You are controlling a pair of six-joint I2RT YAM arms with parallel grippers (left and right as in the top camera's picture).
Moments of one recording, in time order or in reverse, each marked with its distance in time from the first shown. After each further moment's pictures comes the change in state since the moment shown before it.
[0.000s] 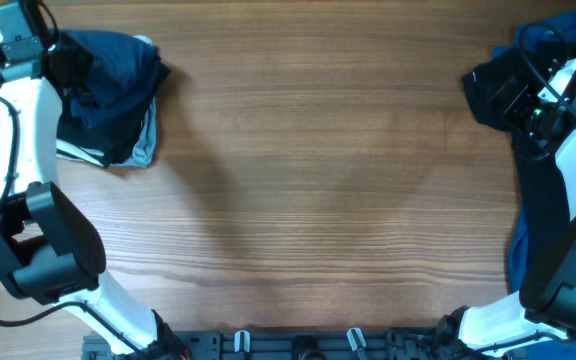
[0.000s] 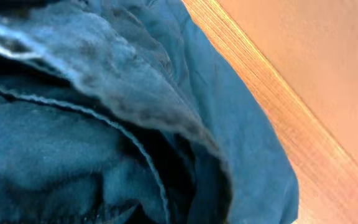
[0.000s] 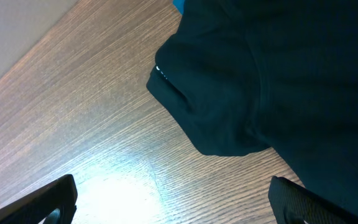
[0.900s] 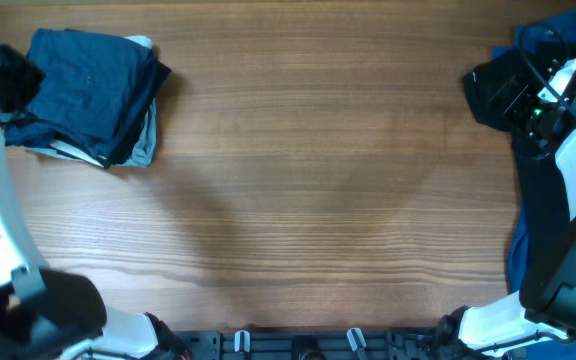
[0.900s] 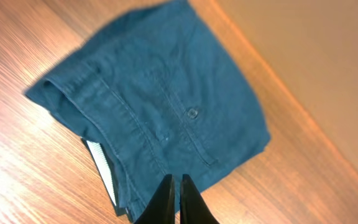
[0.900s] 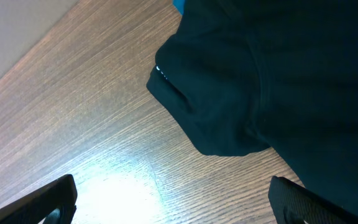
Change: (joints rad) left arm 0.139 -0.251 0.077 -0.364 0.111 0.100; right arm 0.000 0.000 0.000 0.000 0.000 0.000
